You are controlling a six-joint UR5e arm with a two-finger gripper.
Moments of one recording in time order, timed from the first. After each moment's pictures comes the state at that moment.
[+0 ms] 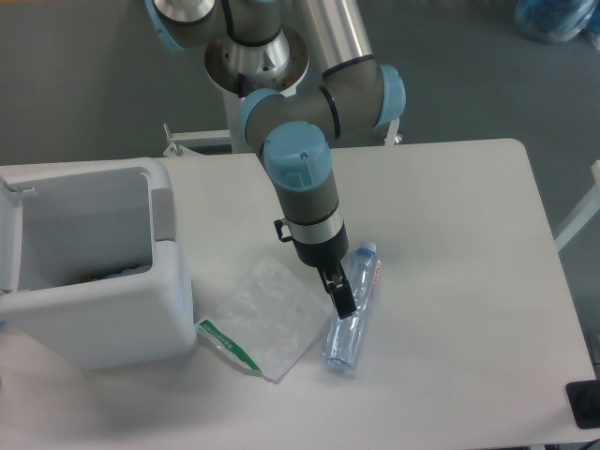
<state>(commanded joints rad) 2.40 -1.96 -1.84 -0.64 1.69 1.73</state>
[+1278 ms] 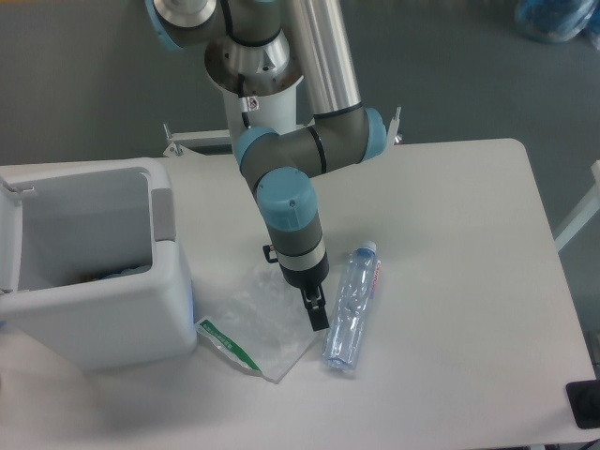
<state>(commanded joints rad) 2.37 -2.04 -1.89 -0.58 1.67 1.73</state>
